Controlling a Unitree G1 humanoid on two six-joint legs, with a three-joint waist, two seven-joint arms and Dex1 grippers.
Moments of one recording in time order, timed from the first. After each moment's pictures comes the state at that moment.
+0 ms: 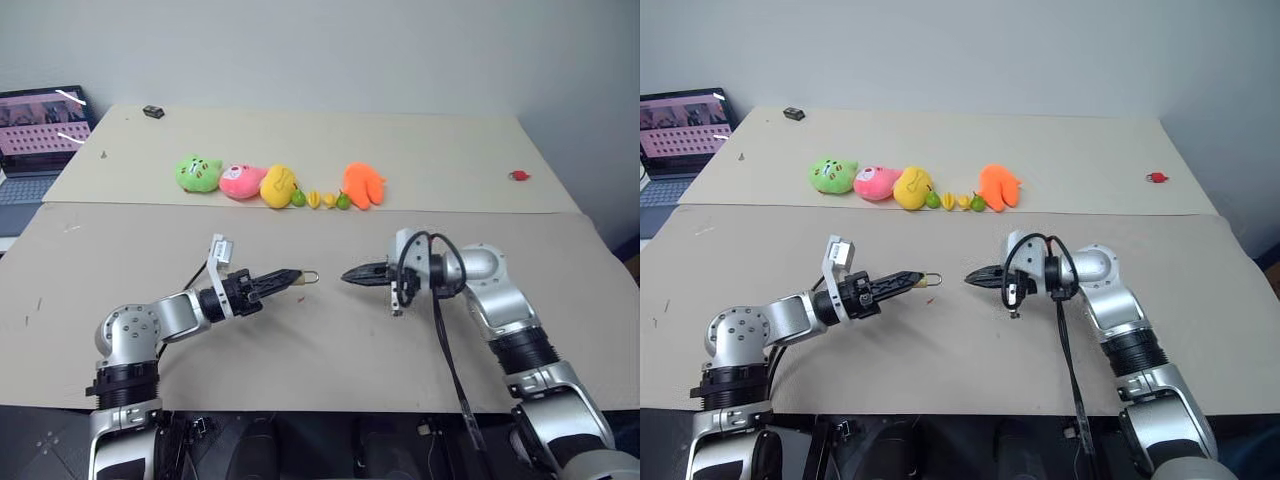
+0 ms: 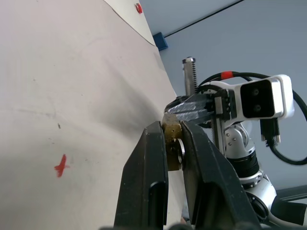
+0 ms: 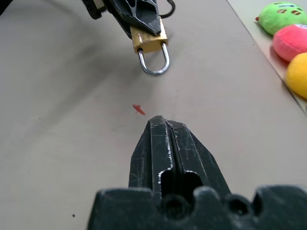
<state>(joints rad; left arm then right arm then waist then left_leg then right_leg) -0.41 0.36 0.31 0.03 -1.14 1.29 -0.52 -0.61 -0.49 0.24 0.23 0.17 -0.02 1.21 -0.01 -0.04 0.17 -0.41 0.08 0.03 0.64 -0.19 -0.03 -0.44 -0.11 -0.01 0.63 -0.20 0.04</state>
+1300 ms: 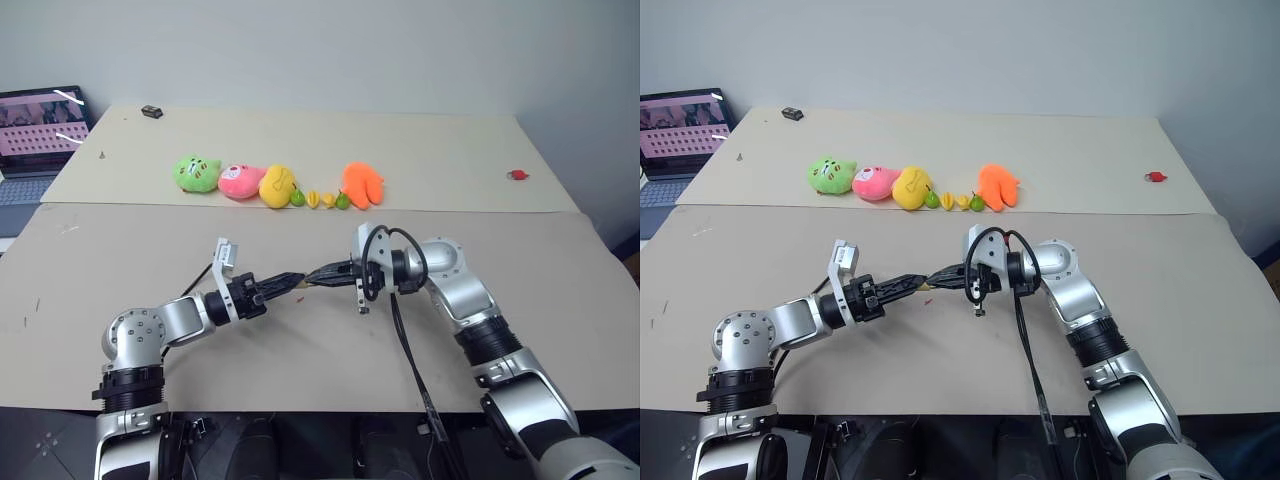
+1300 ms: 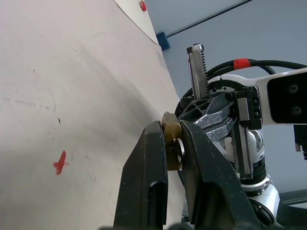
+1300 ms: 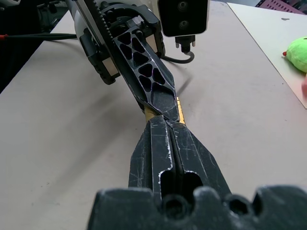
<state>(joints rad) -0.40 0.34 0.32 0.02 -1.16 1.29 -0.47 -0.69 -0.37 0.29 0.25 0.18 0.01 1.21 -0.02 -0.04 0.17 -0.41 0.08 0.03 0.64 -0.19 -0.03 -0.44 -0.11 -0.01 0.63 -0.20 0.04</state>
